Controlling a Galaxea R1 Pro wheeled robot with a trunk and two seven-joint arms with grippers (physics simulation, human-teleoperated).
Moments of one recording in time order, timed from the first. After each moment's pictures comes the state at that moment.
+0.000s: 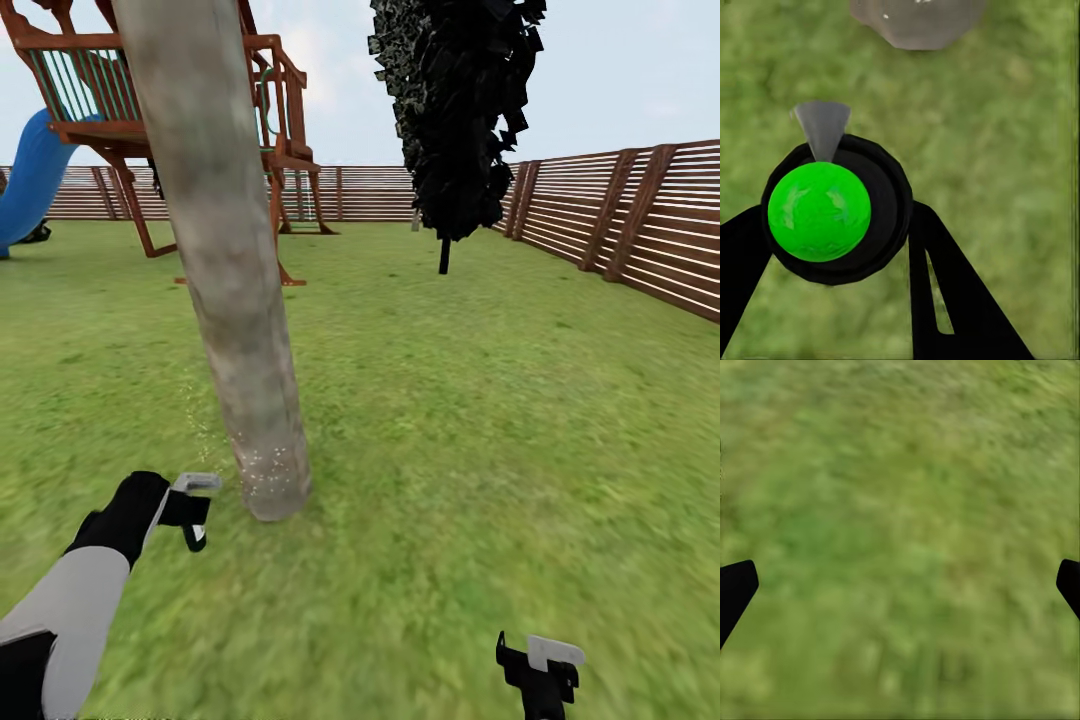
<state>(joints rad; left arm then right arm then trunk) -0.86 0.16 0.26 -0.60 -0.43 0.78 -0.40 -0.49 -0.02 -0.11 -0.04 0.09 -0.57 -0.35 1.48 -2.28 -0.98</state>
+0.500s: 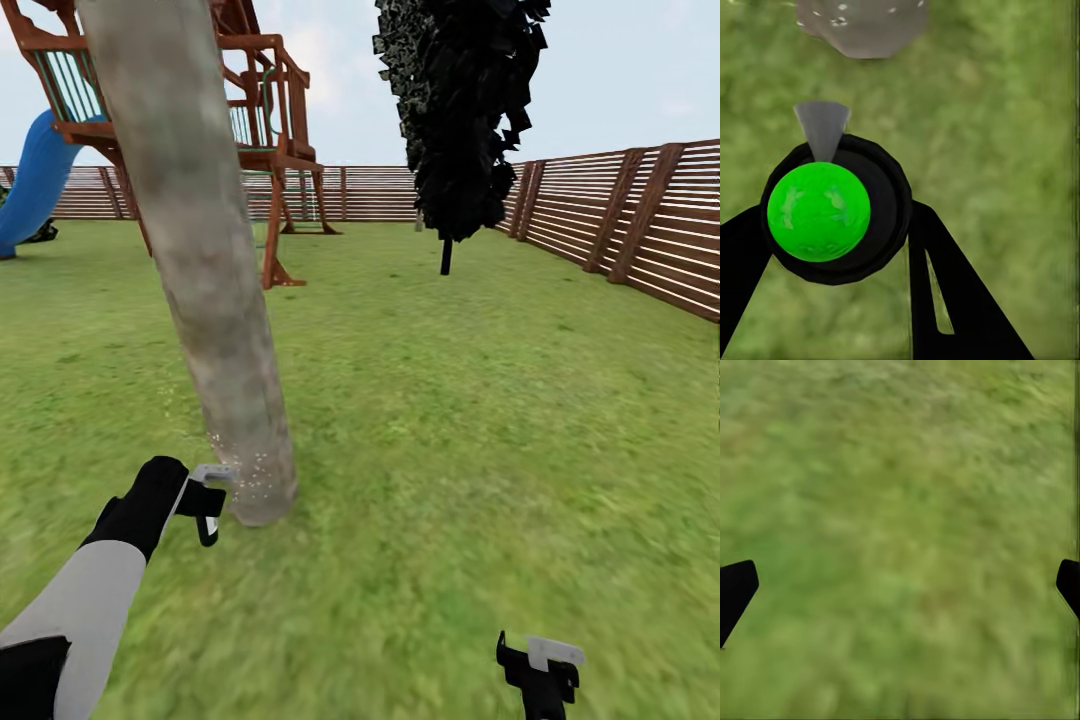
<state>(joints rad) -0.86 0.12 0.15 -0.70 -0.43 0.91 -0.42 -0.49 -0.02 -0.11 -0.04 0.09 -0.57 -0.35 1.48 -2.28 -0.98</state>
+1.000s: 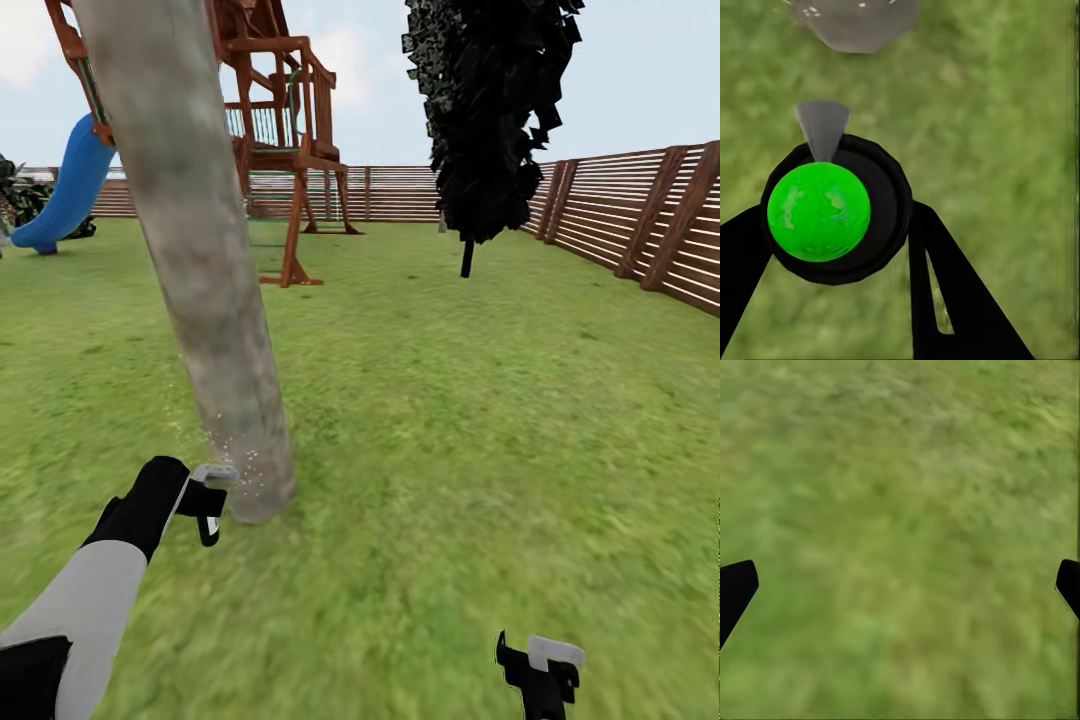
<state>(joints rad) -0.86 0.12 0.15 -0.70 -0.43 0.91 -0.42 -0.49 -0.02 -0.11 -0.04 0.09 -0.57 -0.35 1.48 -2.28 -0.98</state>
